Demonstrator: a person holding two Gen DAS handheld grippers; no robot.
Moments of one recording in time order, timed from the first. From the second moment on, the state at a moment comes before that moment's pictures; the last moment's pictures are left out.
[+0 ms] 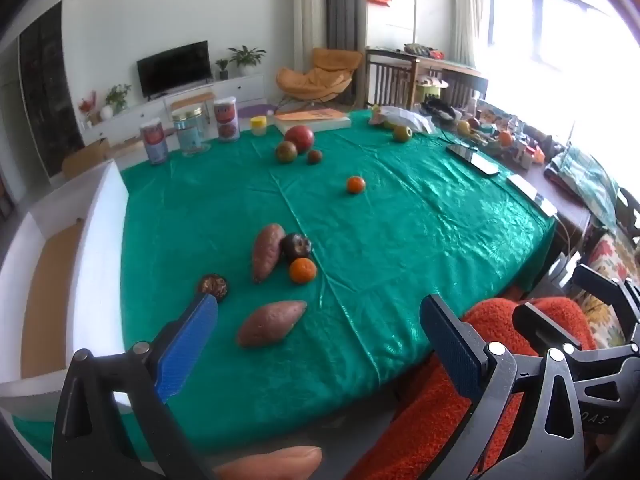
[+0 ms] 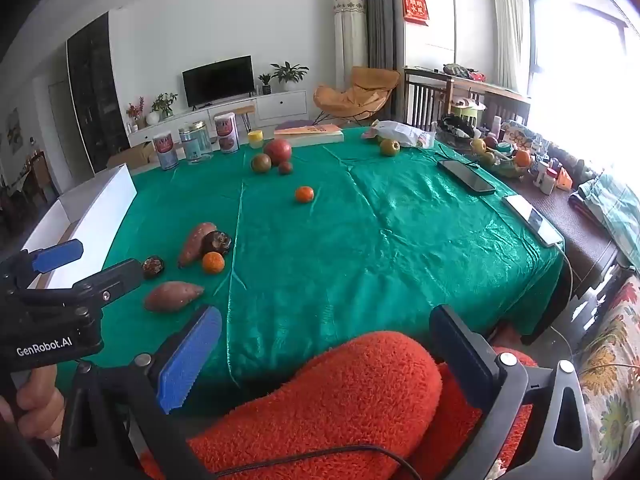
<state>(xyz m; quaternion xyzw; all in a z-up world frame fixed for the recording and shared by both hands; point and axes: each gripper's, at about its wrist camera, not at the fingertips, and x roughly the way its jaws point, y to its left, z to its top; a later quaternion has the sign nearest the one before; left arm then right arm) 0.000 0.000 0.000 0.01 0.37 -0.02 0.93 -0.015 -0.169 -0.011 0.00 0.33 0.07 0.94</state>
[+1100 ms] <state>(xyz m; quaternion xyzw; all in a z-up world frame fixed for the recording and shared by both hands) -0.002 0.006 0.000 -0.03 0.36 -0.04 0.93 -0.019 -0.165 -0.013 0.00 0.34 0.07 0.94</state>
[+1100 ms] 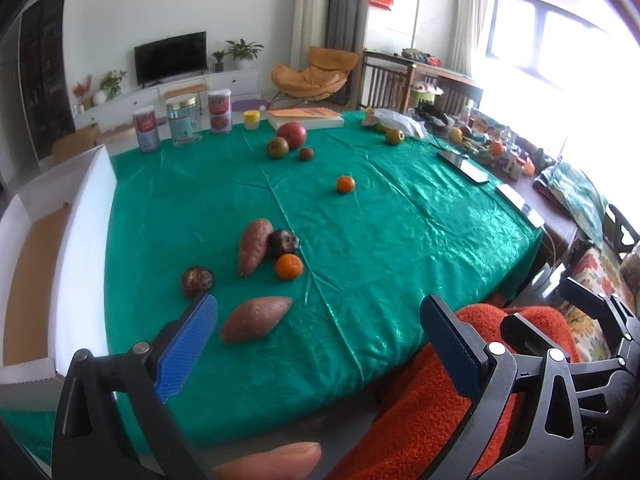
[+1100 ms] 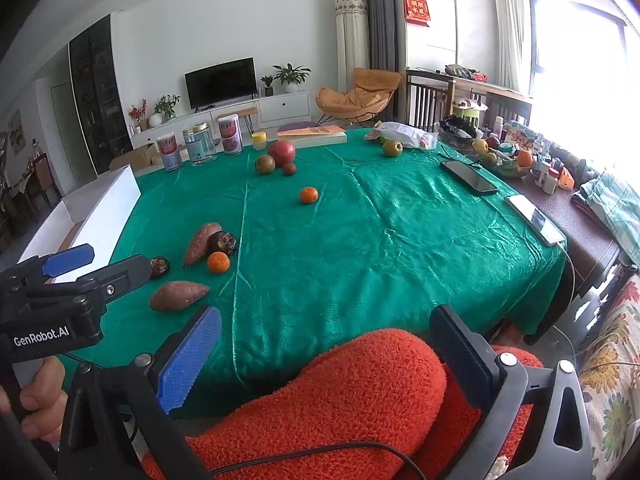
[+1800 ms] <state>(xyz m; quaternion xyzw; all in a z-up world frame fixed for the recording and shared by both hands) -0.006 0.003 0.006 -0.03 0.35 -0.04 0.93 -0.021 -0.170 -0.011 0.01 0.33 0.07 0.94</state>
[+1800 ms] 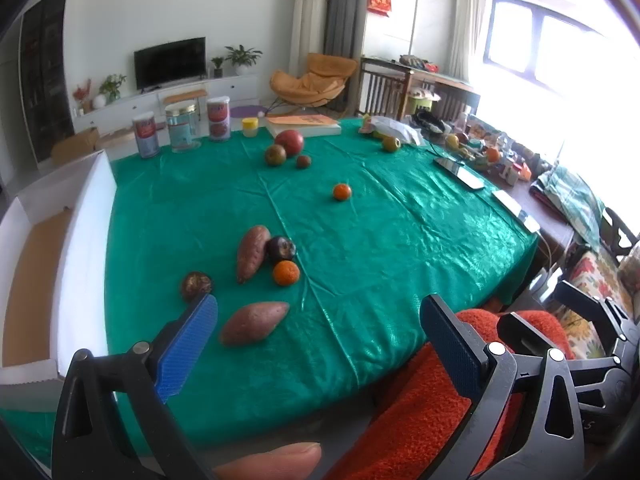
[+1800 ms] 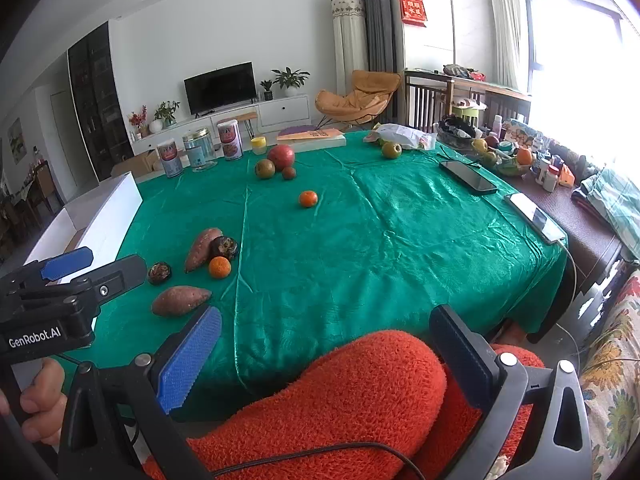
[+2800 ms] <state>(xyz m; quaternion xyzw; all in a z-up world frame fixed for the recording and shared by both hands) -0.002 0.058 -0.024 -0.07 0.43 0.01 0.90 -0.035 -0.180 0.002 0.01 0.29 0.06 0.96</state>
